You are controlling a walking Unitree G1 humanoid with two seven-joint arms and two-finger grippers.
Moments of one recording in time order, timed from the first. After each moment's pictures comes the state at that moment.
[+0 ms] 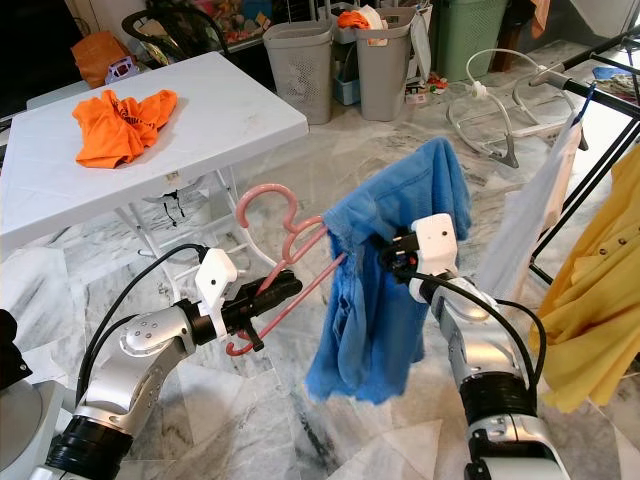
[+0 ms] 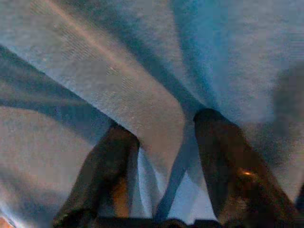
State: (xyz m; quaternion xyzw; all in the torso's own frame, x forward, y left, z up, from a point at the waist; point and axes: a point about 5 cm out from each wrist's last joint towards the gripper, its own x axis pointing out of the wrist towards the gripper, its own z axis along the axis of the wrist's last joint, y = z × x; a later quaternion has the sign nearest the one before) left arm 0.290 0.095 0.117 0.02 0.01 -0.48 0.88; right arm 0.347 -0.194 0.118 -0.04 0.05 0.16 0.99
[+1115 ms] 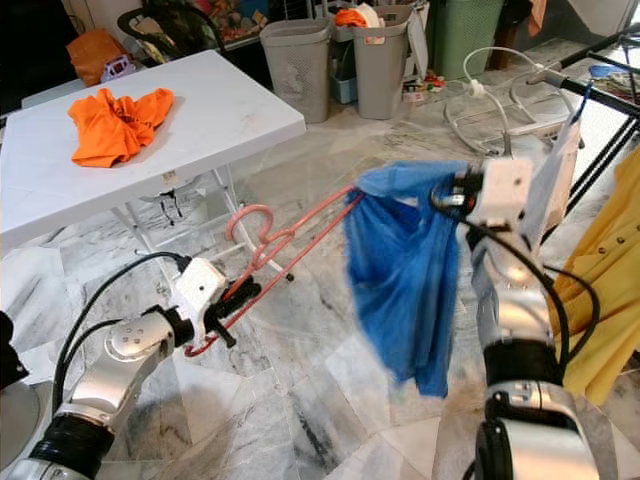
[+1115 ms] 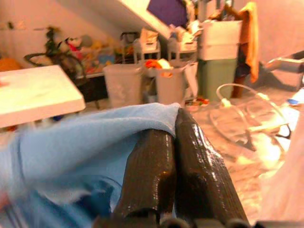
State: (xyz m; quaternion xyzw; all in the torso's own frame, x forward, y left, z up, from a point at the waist) left arm 0.297 0.132 0.086 0.14 0.08 -0.38 0.91; right arm 0.365 -0.233 0.191 -0.03 -0.09 0.00 1.00
